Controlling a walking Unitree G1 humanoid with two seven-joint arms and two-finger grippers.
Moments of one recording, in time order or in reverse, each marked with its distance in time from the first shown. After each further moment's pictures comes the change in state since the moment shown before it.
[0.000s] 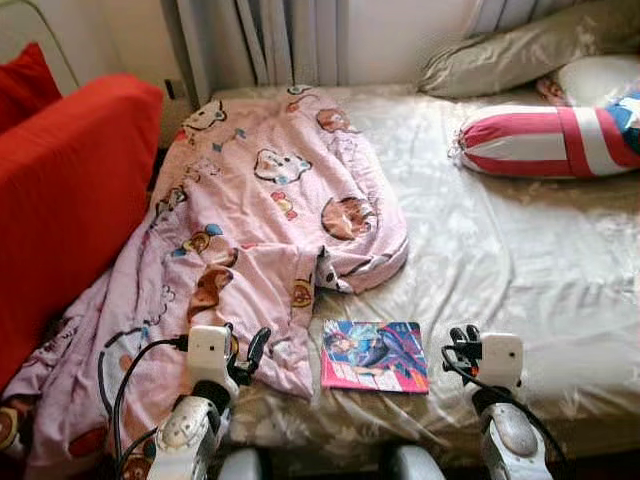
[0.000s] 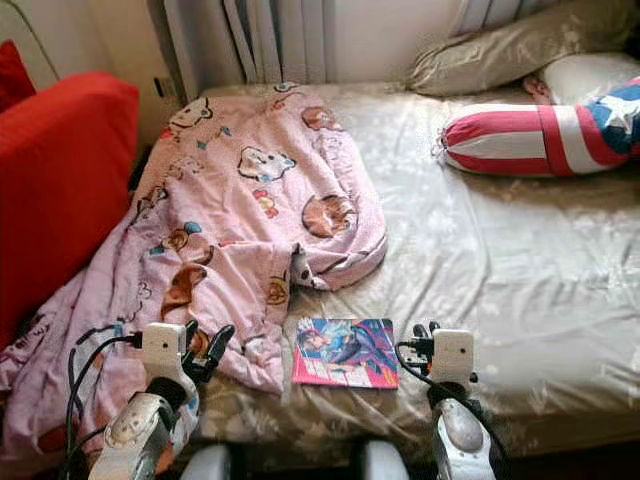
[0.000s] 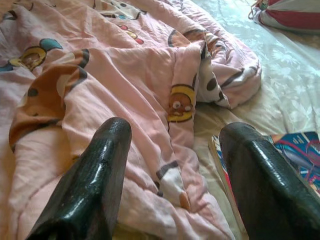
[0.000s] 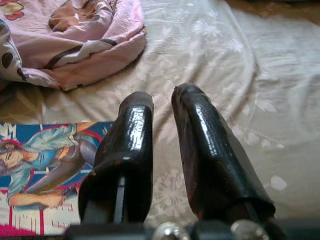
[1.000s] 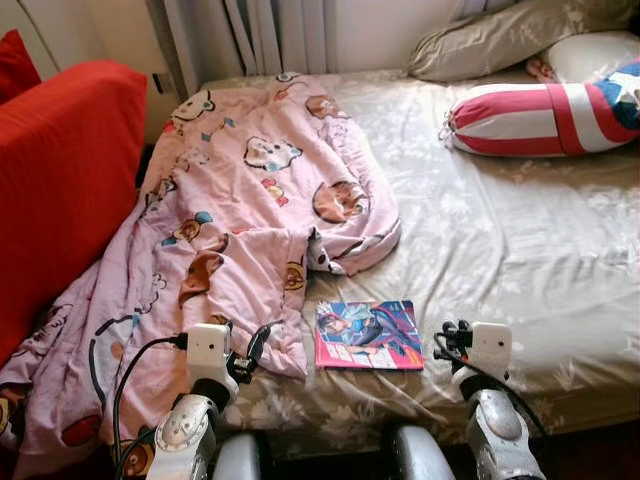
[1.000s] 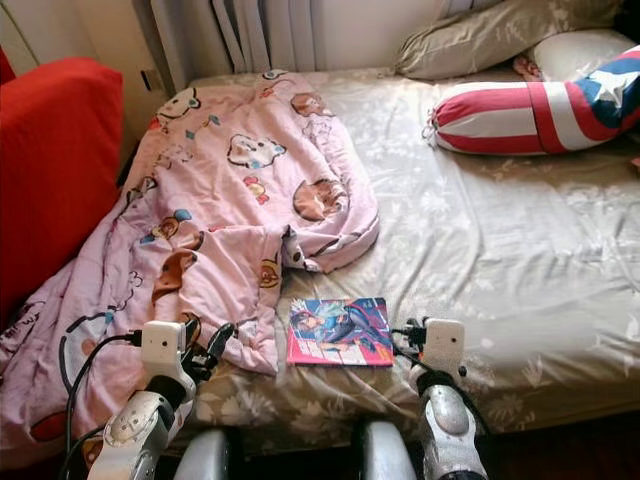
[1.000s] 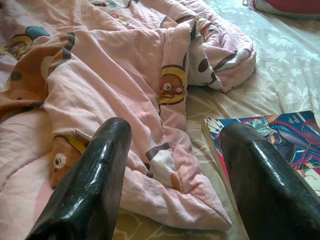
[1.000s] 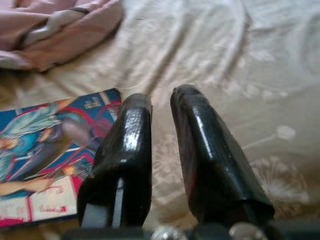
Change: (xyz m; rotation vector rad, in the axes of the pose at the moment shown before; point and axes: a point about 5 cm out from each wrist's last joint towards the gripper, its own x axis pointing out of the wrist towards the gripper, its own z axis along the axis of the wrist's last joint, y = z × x) left arm 0.003 0.000 0.004 0.002 -0.010 0.001; right arm 0.017 0.009 0.000 0.091 0.062 -0.052
